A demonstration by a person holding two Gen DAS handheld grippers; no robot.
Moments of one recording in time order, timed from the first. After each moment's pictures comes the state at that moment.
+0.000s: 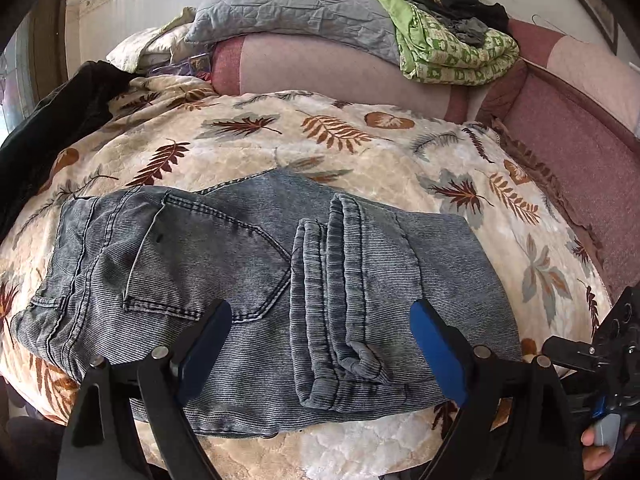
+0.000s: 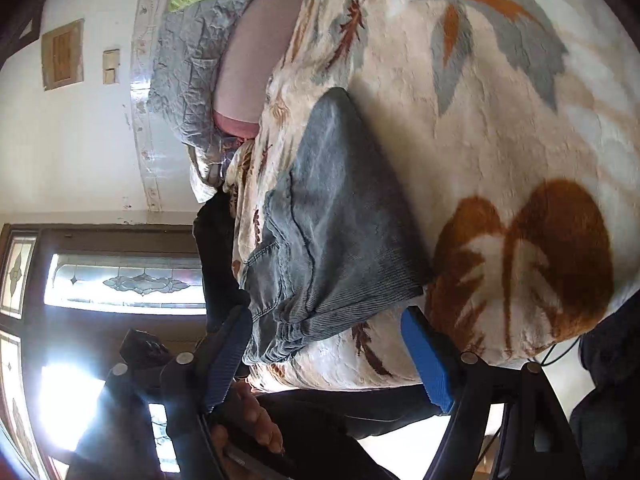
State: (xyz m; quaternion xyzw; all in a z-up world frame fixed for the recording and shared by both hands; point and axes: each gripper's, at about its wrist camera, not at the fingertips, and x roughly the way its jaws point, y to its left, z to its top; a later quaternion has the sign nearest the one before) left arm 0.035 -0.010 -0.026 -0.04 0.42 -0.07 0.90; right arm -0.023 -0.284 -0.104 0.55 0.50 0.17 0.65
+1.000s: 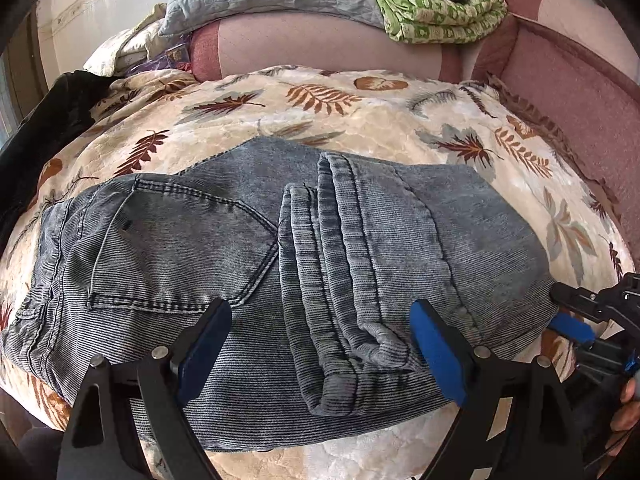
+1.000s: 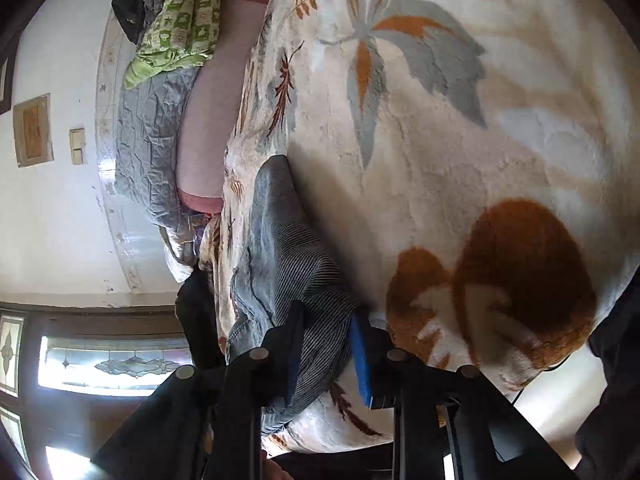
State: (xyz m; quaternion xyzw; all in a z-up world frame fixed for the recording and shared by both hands) left arm 0.047 -0.032 -0.060 0.03 0.46 -0.07 0.89; right arm -0.020 -0.299 -0.107 0.57 0.44 0.05 0.69
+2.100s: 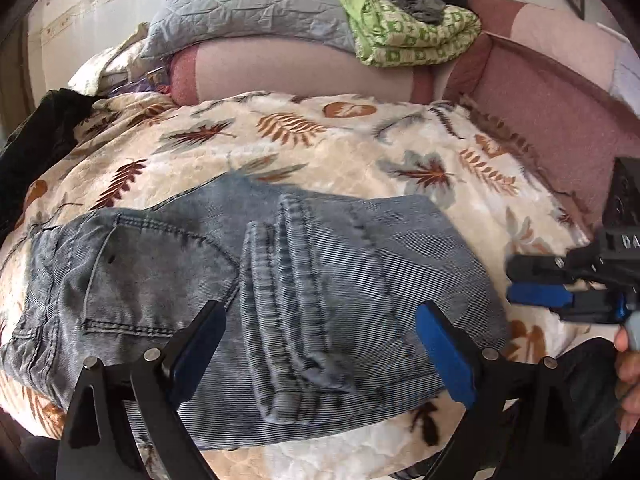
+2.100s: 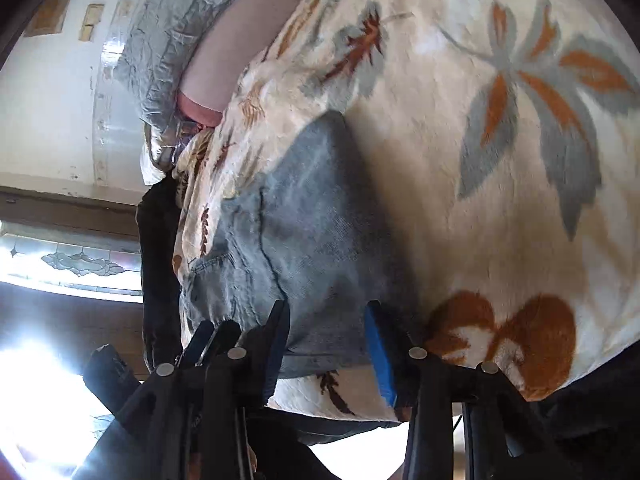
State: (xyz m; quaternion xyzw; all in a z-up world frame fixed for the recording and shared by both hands) left arm 0.039 -0.056 -0.027 0.01 0.42 -0.13 0.90; right arm 0.041 -0.287 -0.046 0.40 0.53 0.14 0.74
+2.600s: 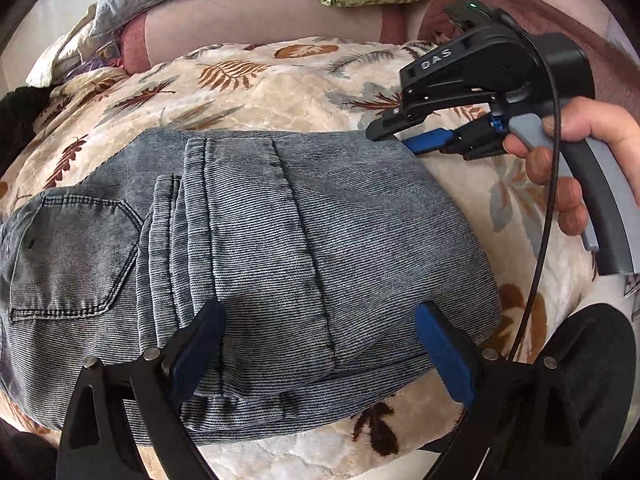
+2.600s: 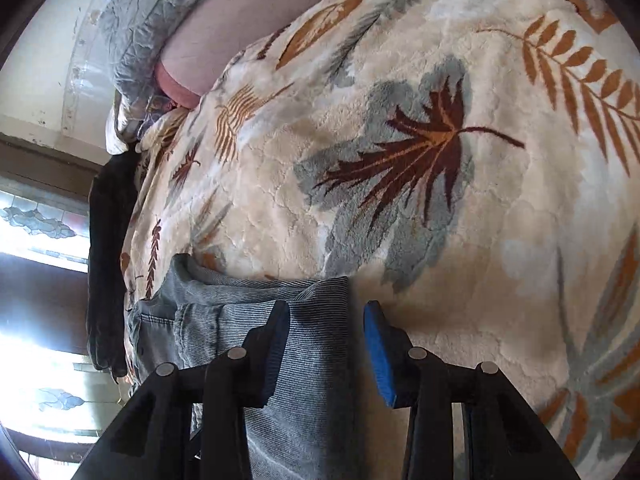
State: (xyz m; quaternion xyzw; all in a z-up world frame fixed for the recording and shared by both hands) left arm 0.048 -0.112 -0.070 0.06 0.50 -0.15 0.85; right arm 0.189 -0.285 -0.093 0.26 0.62 0.15 0.73
